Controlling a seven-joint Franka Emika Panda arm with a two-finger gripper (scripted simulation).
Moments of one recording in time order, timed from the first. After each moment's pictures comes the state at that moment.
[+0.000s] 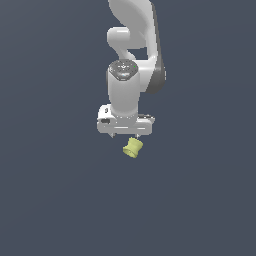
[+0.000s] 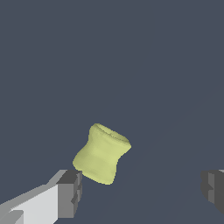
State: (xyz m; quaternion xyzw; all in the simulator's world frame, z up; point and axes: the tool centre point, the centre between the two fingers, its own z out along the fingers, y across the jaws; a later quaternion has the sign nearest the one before) arm -0.003 -0.012 0.168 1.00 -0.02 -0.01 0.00
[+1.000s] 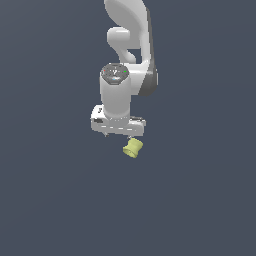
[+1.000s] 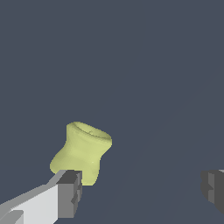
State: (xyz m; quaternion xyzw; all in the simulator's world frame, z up) arm -0.013 -0.041 0.155 1.00 -0.06 -0.02 0.02
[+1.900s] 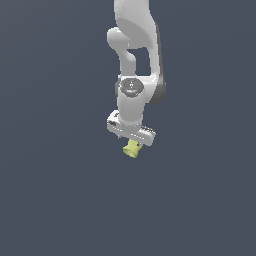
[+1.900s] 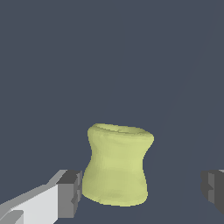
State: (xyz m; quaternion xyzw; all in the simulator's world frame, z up) arm -0.022 0.008 0.107 0.98 -0.21 0.00 0.00
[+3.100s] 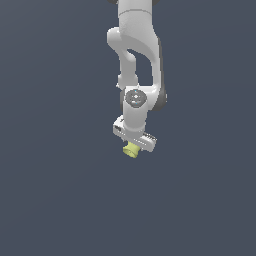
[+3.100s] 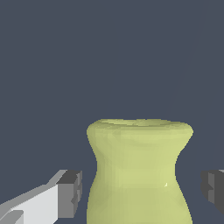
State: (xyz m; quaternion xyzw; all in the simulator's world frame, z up) arm -0.028 0.025 0.060 0.96 -0.26 0.00 0.00
